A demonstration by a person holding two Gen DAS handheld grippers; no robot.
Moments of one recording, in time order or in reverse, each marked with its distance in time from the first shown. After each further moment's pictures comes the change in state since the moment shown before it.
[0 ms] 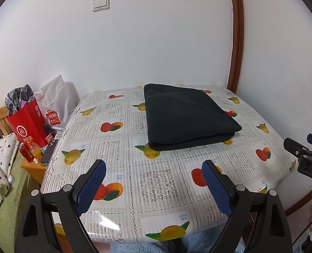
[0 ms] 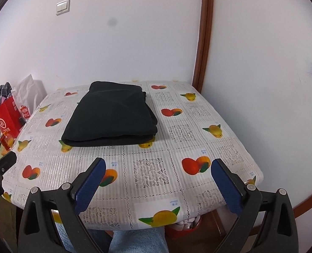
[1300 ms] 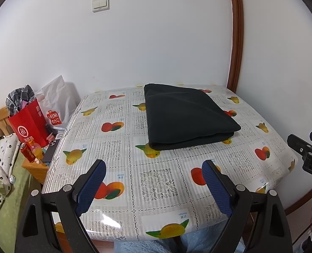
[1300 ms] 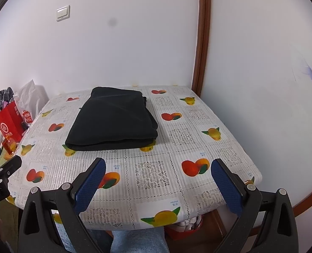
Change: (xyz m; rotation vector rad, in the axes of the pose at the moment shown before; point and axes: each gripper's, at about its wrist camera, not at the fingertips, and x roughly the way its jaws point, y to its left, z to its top) left arm -0.005 -0.004 0.003 0.001 0.010 0.006; right arm -0.014 -0.001 0.005 0.011 -0.024 0.007
